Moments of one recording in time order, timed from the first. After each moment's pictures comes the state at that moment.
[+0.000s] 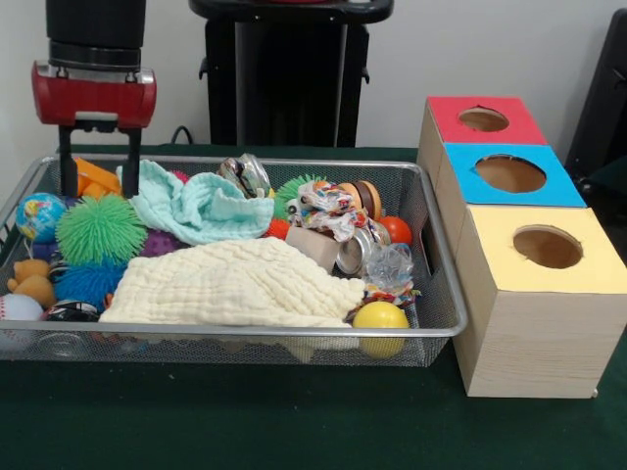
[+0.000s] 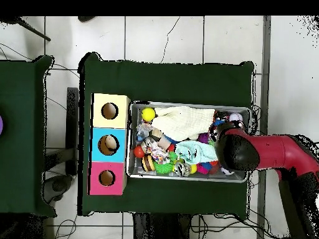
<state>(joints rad) -0.93 -0.76 0.60 1.69 -0.77 0.52 1.49</state>
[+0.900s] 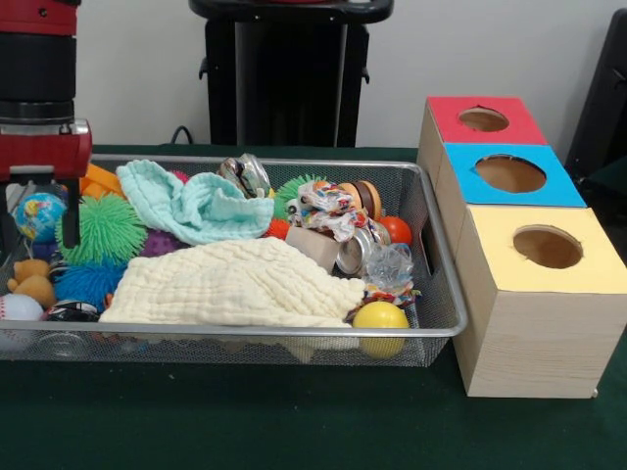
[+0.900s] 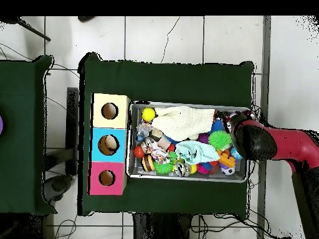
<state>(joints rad) -1.02 -0.60 0.66 1.56 -0.79 0.53 1.28</state>
